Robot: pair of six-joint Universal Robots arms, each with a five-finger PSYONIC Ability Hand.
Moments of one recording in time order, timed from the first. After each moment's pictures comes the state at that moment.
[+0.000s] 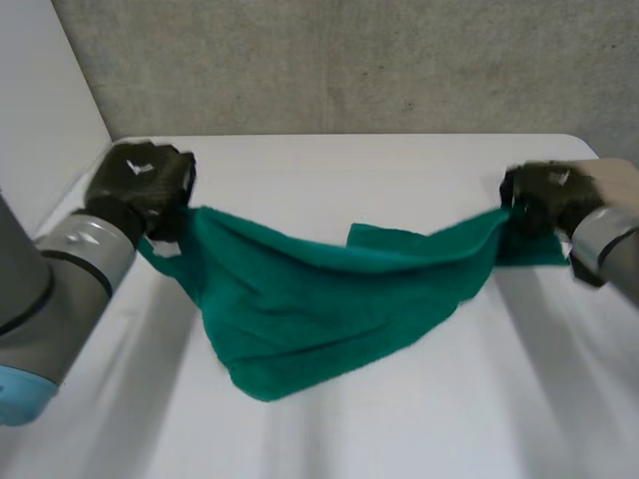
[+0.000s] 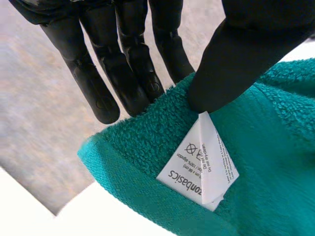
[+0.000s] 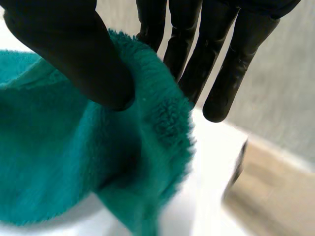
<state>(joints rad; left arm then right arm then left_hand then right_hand) 4.33 -1.69 -1.64 3.26 -1.58 3.47 1.67 -1.17 1.44 -0.05 1.25 2.93 1.14 1.20 1.20 1.20 0.97 0.99 1.17 1.18 1.19 0.99</state>
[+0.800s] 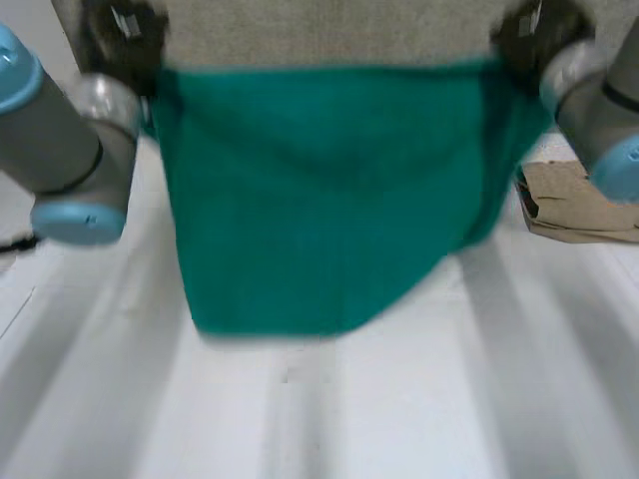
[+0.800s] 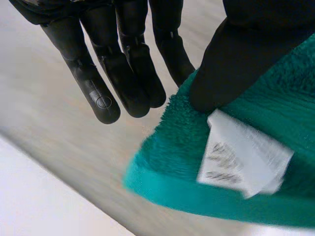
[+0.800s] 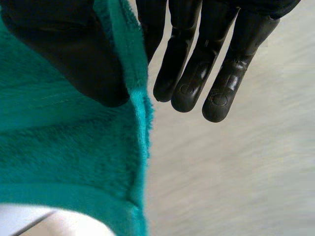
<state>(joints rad) 4.35 -2.06 -1.05 3.48 -1.66 3.83 1.89 -0.88 0.51 0.24 1.52 2.24 1.14 1.20 1.20 1.20 0.97 0.99 1.17 1.18 1.19 1.00</state>
